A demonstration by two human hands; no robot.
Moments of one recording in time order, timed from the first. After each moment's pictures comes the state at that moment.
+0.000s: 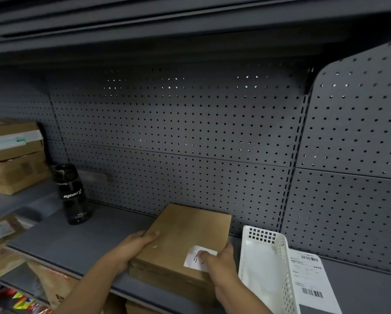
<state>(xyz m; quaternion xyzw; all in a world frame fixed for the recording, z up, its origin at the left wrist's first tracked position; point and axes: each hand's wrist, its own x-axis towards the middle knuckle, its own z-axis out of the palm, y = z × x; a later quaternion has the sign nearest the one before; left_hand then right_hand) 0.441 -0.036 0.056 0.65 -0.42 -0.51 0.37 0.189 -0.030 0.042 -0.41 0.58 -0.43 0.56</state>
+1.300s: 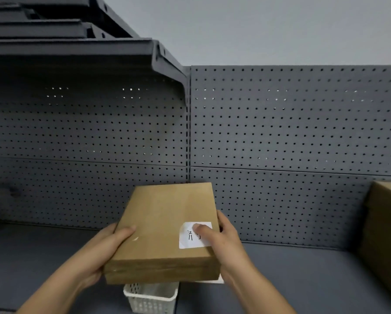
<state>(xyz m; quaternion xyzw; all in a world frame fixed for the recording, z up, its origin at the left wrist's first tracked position) 0.203 0.032 0.153 0.58 -0.44 -0.53 0.43 -0.064 0.039 0.144 -0.46 0.46 -0.53 0.54</state>
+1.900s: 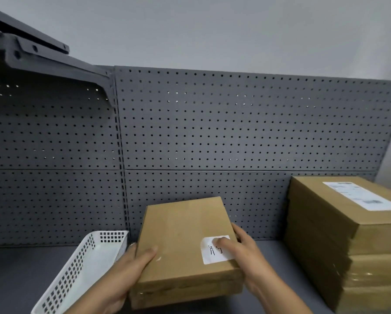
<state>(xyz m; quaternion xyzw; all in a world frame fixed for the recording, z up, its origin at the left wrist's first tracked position) 0.003 0.026 0.101 0.53 -0.45 -0.61 0.38 -0.269 0.079 0.128 -0.43 0.55 -0.53 0.48</state>
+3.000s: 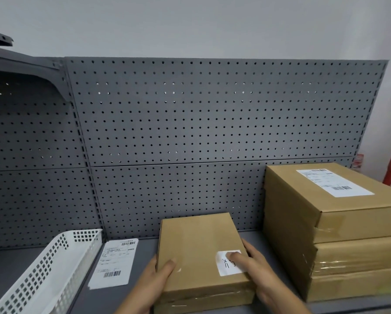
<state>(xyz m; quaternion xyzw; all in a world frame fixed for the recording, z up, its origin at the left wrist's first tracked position) -0.133 0.043 0.041 0.57 -0.51 -0.53 0.36 -0.394 0.088 0.047 -0.39 0.55 -0.52 0.51</state>
